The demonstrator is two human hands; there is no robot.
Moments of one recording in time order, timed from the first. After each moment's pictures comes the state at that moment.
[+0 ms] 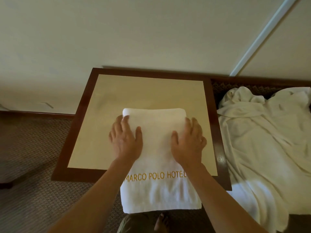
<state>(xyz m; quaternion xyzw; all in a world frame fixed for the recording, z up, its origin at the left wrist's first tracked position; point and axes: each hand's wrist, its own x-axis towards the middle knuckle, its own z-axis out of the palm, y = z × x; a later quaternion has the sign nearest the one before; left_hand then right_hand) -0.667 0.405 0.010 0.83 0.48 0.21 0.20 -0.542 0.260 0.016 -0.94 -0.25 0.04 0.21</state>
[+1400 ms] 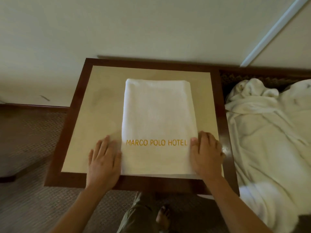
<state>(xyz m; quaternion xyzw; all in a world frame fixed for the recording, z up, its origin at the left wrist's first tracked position) -0.756 0.419 -0.008 0.86 0.45 -0.06 0.23 -0.514 0.221 0.000 -0.96 -0.19 0.16 0.14</state>
